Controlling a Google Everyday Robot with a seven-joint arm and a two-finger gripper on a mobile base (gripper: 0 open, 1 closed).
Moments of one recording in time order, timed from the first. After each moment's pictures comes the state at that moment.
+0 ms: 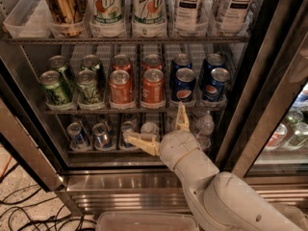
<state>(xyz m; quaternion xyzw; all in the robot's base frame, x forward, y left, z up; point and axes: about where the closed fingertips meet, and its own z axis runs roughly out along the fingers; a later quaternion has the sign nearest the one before) 0.524 -0.023 0.821 -0.22 0.65 0.13 0.72</state>
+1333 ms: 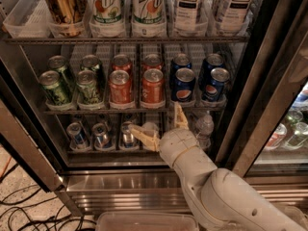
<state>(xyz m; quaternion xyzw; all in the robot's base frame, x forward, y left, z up) 0.538 -0.028 0.812 -0.20 0.67 0.13 0.71</state>
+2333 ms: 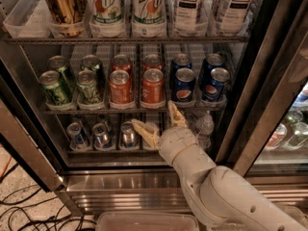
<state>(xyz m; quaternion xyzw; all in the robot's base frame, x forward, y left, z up) 0.542 -0.026 0.814 -0.20 0.66 0.13 0.71</state>
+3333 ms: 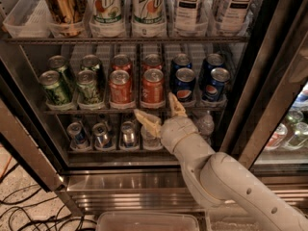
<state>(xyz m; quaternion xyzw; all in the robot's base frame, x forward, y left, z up) 0.574 -0.030 0.817 -0.20 0.66 0.13 0.72</state>
